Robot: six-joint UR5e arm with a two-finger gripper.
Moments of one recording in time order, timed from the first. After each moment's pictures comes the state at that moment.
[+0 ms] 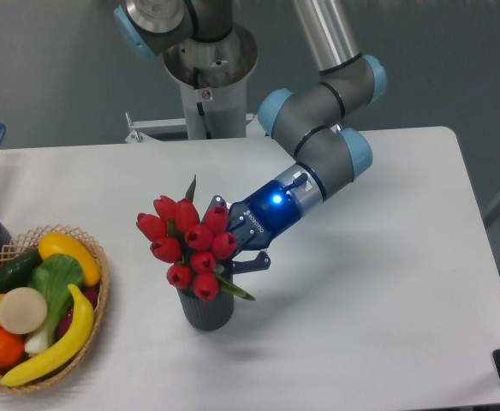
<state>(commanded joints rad) 2.65 -2.00 -1.93 -0.77 0.07 1.43</state>
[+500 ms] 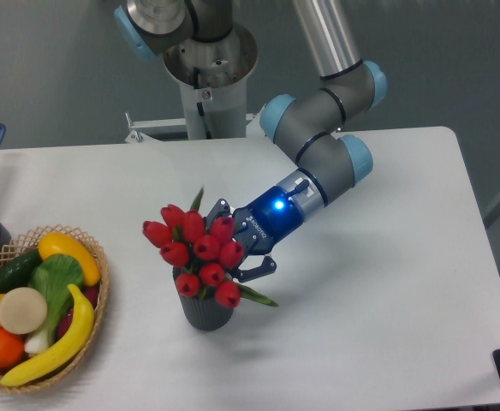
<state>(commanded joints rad) 2.66 -2.01 -1.94 -0.77 0.08 1.46</state>
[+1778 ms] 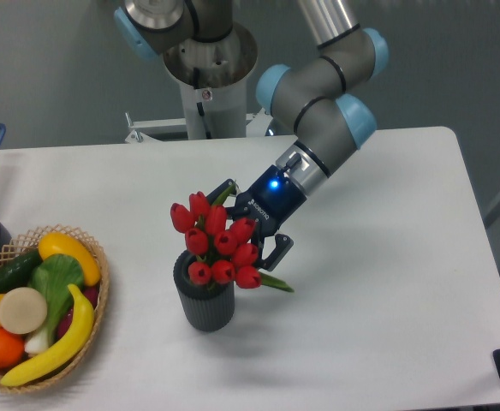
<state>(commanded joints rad) 2.66 -1.81 -1.95 -0.77 0.50 1.46</state>
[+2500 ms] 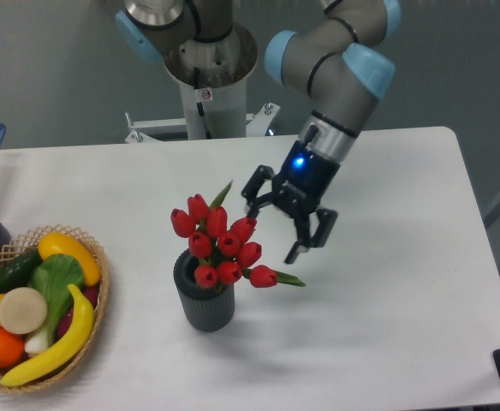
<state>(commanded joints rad) 2.78 -1.71 -1.89 -0.77 0.84 1.45</state>
